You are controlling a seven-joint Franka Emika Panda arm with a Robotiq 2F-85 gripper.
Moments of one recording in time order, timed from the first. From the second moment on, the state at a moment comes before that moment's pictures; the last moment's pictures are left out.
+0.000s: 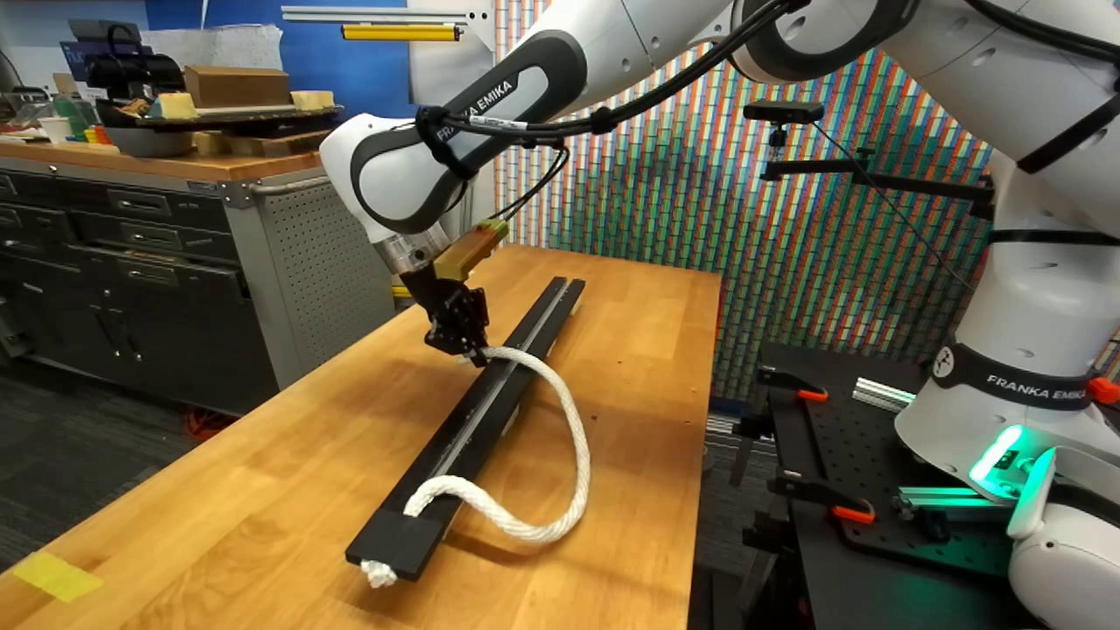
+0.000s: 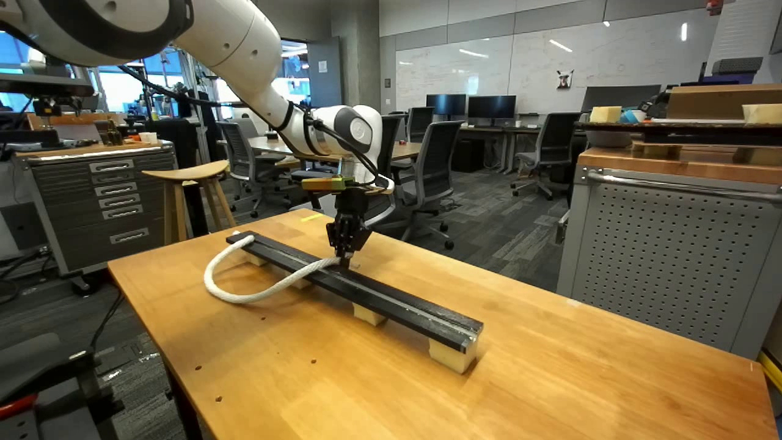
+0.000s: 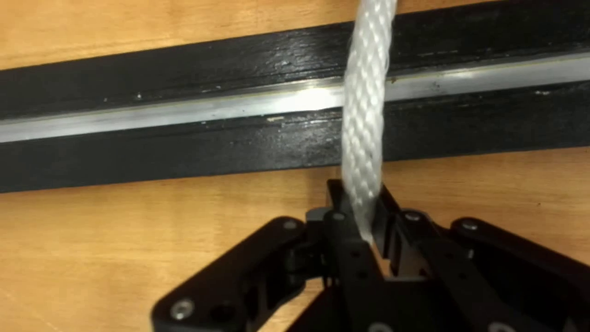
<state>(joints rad) 0.10 0.97 0.01 -1.19 -0.13 1.73 0.21</state>
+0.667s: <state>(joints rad) 0.10 0.93 -0.03 -1.20 -0.12 1.72 0.27</state>
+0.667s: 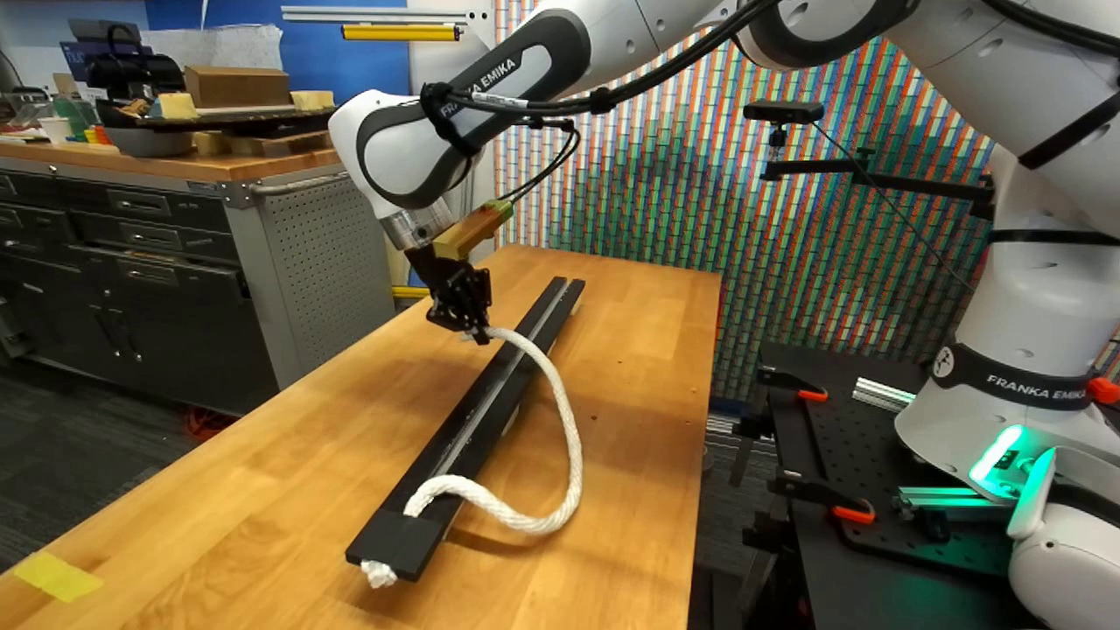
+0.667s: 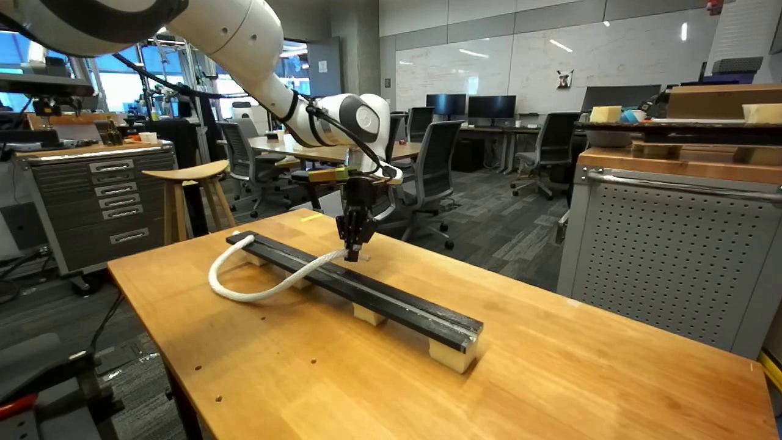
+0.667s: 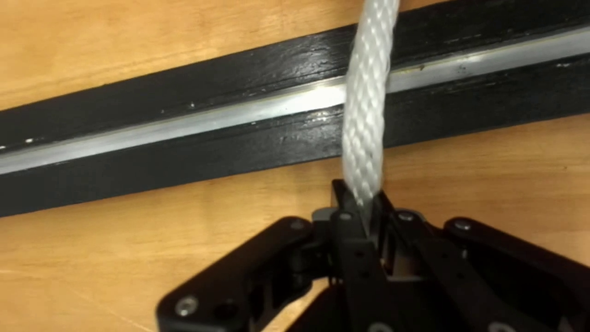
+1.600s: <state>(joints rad) -0.03 0.72 -0.14 -1.40 0.02 1.81 0.50</state>
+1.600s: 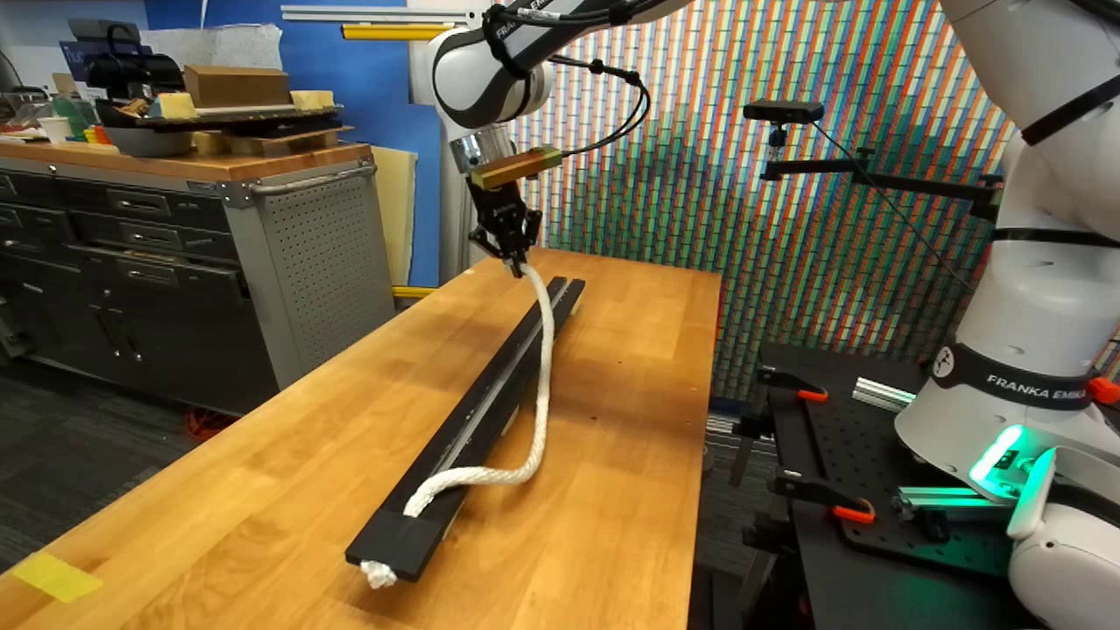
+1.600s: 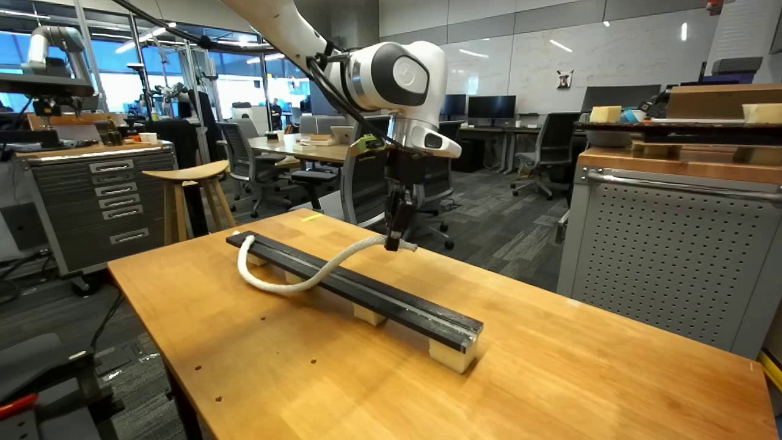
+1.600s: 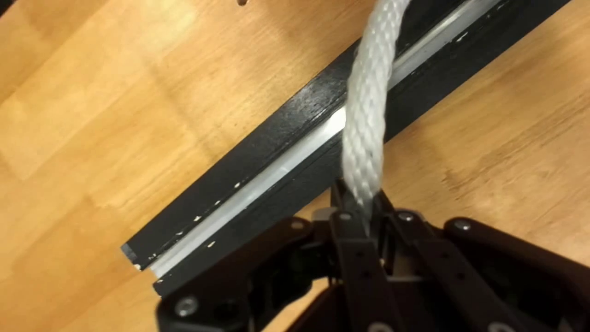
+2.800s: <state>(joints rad) -0.21 0.61 -0.19 -1.57 0.28 1.97 0.54</state>
